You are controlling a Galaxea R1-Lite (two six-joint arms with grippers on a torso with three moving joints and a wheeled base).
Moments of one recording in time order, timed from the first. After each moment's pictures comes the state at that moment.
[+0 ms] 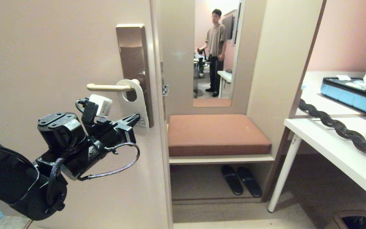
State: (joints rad) left arm -0.34 1.88 -0.57 -1.35 -0.15 -0.01; right arm 0.01 0.00 0.00 0.00 0.01 -0.05
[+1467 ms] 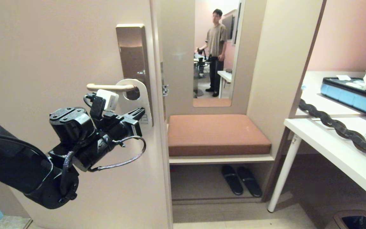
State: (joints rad) left arm -0.35 1.93 -0.66 -1.35 -0.14 -0.01; right arm 0.01 0.00 0.00 0.00 0.01 -0.05
